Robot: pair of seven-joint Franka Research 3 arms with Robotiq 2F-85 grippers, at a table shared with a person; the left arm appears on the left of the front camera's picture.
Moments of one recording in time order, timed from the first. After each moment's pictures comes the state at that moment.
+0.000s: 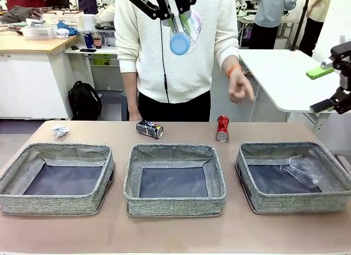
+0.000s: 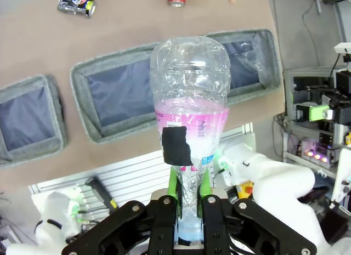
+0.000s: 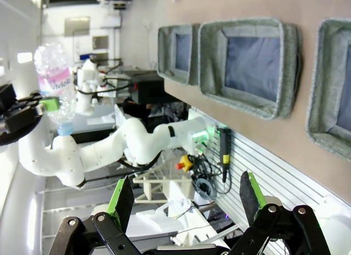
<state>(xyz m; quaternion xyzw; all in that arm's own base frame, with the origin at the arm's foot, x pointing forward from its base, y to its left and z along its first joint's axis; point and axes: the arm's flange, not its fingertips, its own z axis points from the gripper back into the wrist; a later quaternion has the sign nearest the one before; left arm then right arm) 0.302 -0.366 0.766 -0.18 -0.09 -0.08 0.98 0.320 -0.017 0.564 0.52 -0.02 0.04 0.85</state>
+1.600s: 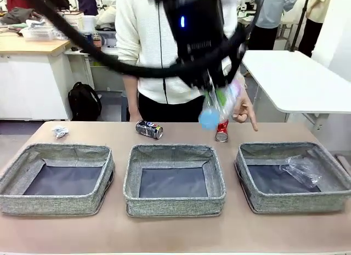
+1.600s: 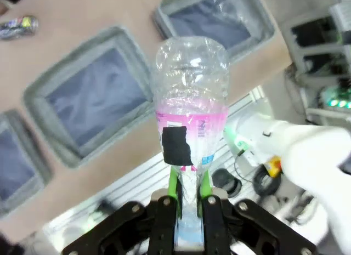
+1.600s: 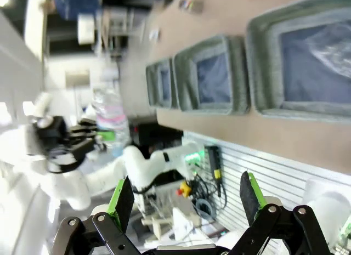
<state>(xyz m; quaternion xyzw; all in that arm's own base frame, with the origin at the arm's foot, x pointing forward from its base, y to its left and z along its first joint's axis) 0.261 -0.439 0.649 -0.18 -0.08 -0.25 0.95 0.226 -0.164 0.564 0.51 -0.10 -0.09 0.85</state>
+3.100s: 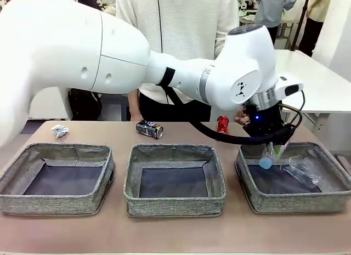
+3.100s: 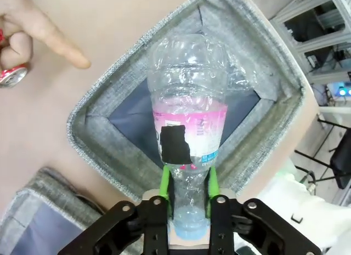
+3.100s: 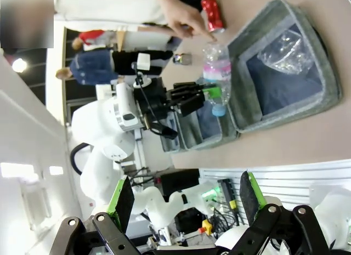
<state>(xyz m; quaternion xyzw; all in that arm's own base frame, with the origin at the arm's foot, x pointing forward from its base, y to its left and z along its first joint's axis) 0.391 -0.629 0.447 -0.19 -0.10 -0.35 0.91 0.167 -0.231 0.547 0.52 -0.16 -0.21 0.81</state>
